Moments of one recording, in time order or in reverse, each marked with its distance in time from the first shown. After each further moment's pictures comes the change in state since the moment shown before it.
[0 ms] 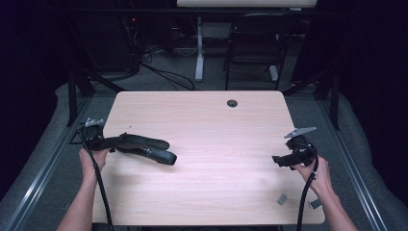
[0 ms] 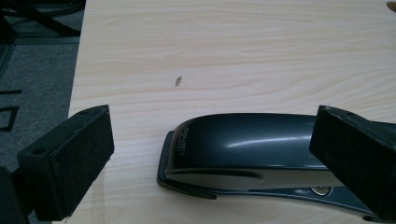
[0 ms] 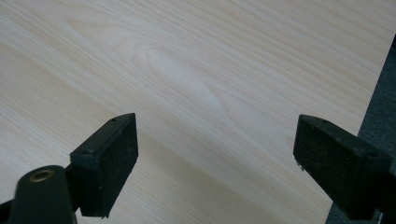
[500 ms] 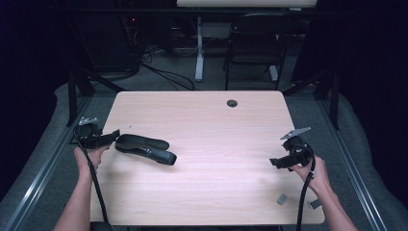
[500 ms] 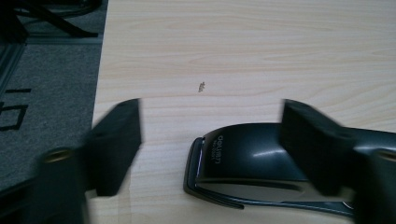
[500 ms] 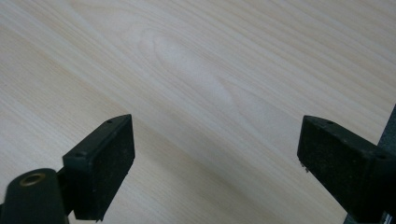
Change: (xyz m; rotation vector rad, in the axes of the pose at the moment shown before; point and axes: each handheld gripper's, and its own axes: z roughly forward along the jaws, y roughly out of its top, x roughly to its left) left arm 0.021 0.001 0.004 -0.019 0.017 -0.028; right arm 0.001 0.000 0.012 0.044 0.038 -0.032
